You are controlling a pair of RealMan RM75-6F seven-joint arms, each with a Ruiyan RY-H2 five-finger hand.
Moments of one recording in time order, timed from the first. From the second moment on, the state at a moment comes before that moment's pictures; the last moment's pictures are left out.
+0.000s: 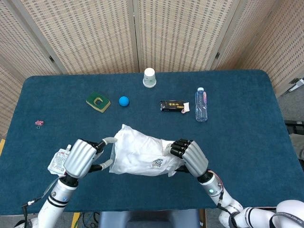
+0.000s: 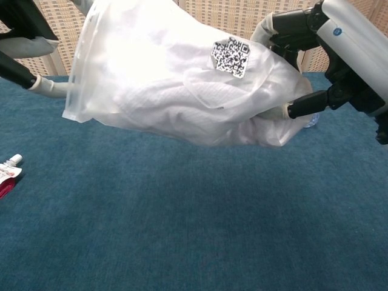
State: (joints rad) left arm -0.44 -1.34 -0.15 -1.93 1.66 1.36 0.34; right arm 0.54 -1.73 0.08 -1.28 -1.85 1.63 0.20
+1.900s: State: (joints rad) left arm -0.48 -1.40 -0.13 -1.97 1.71 1.35 0.38; right arm 0.56 -1.76 0.07 -1.22 -1.84 1.63 0.22
